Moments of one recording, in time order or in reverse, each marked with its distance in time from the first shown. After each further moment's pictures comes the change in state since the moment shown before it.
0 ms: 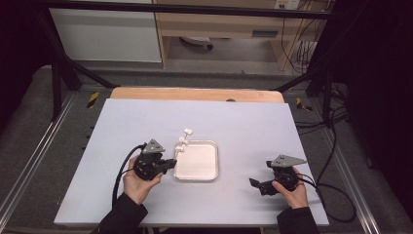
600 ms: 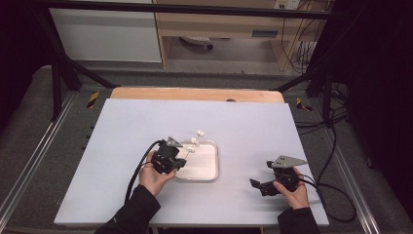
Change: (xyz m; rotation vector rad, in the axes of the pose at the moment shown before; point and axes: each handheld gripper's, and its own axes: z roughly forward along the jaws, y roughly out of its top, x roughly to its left) left arm -0.008 0.016 0.047 0.174 0.044 -0.010; right arm -0.001 -0.002 -0.001 -0.001 0.004 -0.011
